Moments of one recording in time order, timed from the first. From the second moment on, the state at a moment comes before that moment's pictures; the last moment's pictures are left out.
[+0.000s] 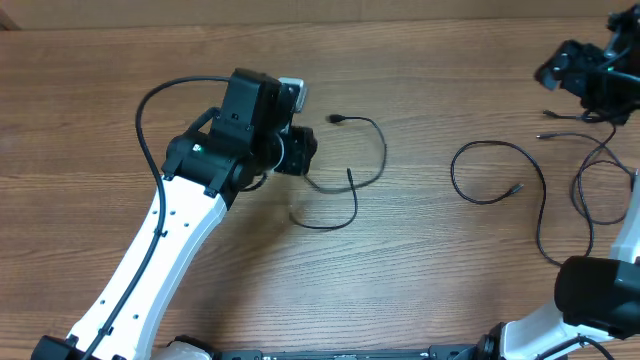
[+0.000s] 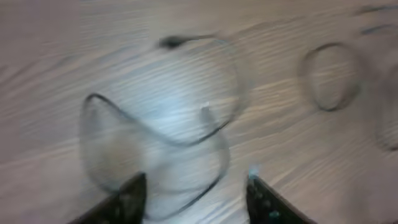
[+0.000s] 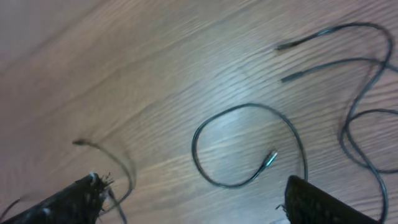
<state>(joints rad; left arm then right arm) -0.41 1.46 1.40 -0.91 0.14 -0.25 -0.27 1.80 2.08 -1.42 -0.21 0.19</state>
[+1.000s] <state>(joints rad) 0.06 1.46 1.40 -1.12 -0.12 -0.64 0.59 1.81 1.49 -0.79 -0.31 0.22</state>
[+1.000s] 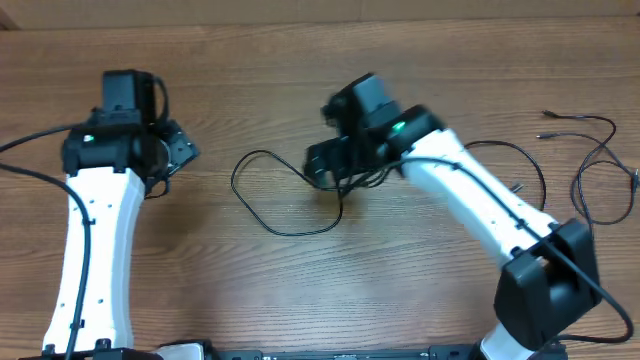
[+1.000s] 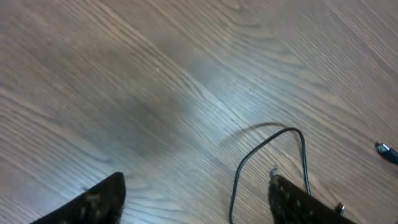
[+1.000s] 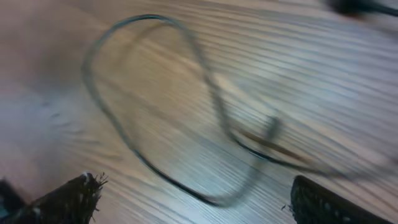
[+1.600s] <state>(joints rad) 0.13 1.46 1.40 -1.15 -0.06 -0.64 0.90 2.11 1.48 -0.28 -0.29 0.23</state>
